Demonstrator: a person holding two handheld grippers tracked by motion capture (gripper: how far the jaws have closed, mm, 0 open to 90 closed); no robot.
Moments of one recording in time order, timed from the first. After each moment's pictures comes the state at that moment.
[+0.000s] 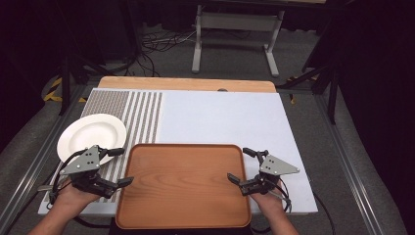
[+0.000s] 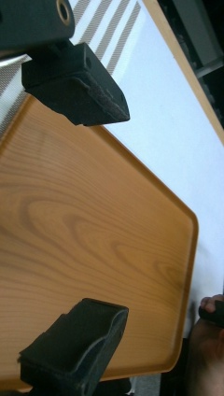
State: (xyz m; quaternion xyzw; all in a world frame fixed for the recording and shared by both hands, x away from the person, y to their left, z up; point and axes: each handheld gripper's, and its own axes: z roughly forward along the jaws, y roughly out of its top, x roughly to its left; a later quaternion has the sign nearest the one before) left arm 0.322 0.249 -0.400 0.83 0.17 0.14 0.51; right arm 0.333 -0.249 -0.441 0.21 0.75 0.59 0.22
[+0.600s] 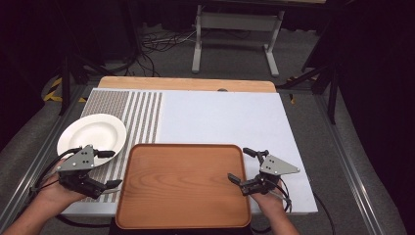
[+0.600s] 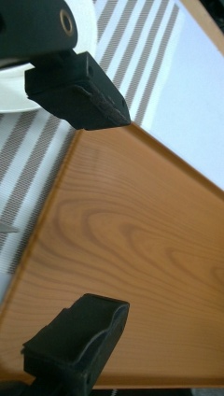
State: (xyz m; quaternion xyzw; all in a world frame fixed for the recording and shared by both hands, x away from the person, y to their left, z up) left arm 0.323 0.269 -0.389 0.89 0.16 0.13 0.41; right arm 0.334 -0.250 -0.441 0.21 0.75 0.59 0.22
